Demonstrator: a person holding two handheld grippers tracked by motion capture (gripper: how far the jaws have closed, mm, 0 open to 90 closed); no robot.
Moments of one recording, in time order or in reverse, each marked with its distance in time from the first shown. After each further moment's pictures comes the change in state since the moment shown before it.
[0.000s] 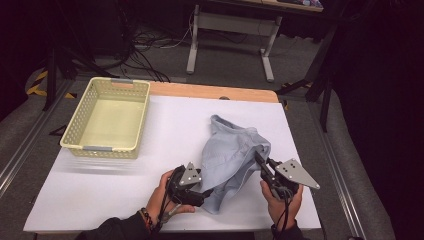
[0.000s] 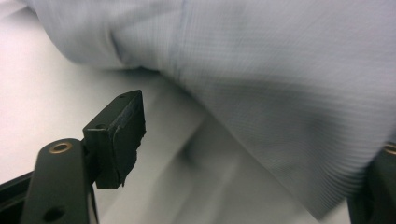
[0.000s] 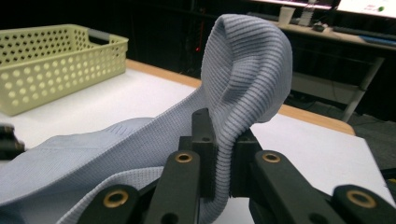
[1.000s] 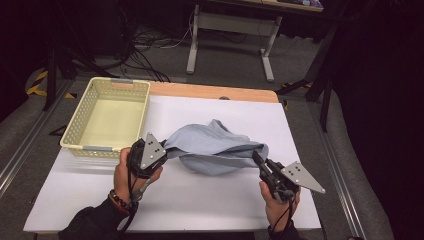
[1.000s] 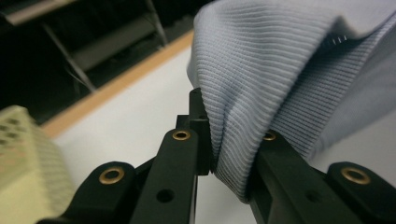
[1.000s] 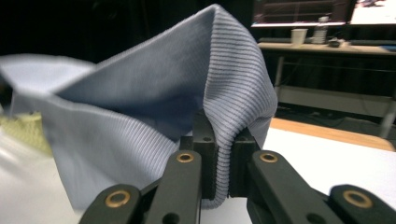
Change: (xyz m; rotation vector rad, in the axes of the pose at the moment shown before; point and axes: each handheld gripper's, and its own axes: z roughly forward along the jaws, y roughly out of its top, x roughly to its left) left arm 0.048 0.032 -0.112 -0.190 0.411 0.087; right arm 0.005 -0.002 -0.001 -0.115 0.090 0.108
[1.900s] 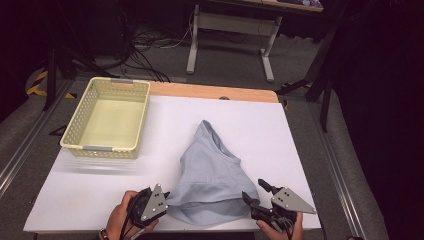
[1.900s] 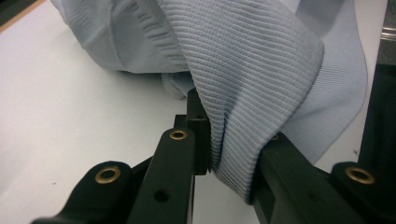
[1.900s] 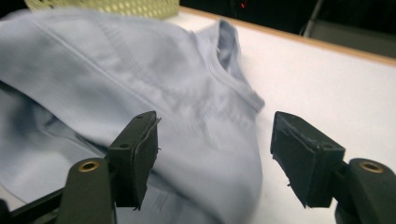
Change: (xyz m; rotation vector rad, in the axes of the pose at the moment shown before) left arm -0.072 -0.073 -0.024 0.176 -0.298 0.120; right arm 0.018 -0.042 -0.041 0.276 0.091 -0.092
